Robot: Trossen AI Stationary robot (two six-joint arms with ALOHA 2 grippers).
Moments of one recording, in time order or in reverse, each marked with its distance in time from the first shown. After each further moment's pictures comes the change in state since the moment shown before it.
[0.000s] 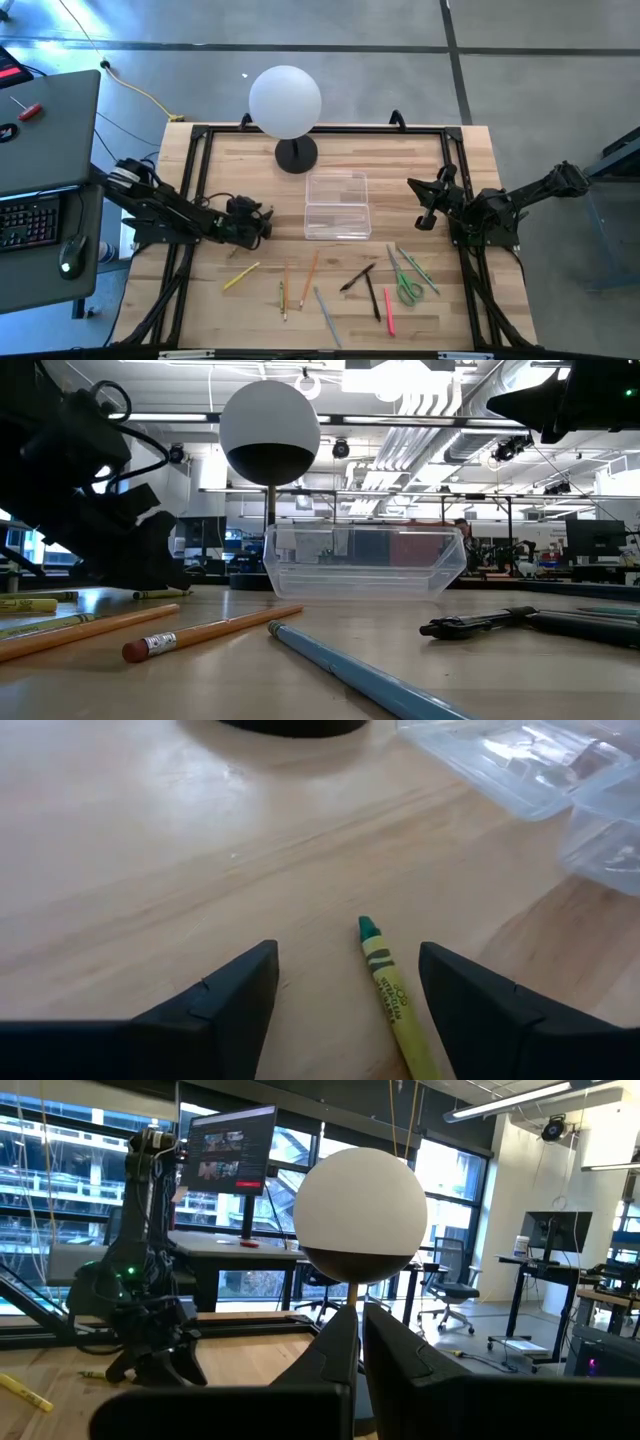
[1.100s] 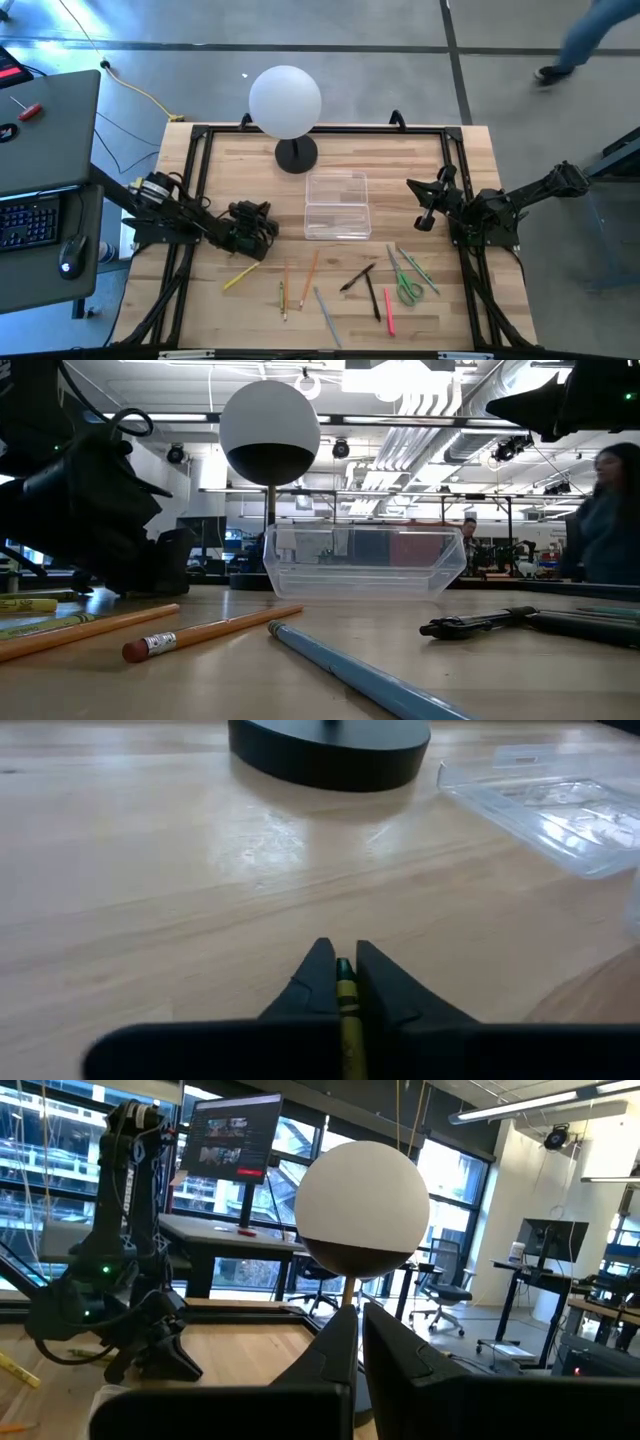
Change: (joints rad) left arm -0.089 0.244 0.137 -0.125 -0.238 -0.279; right arm 0.000 0.000 0.000 -0.026 0.000 -0.045
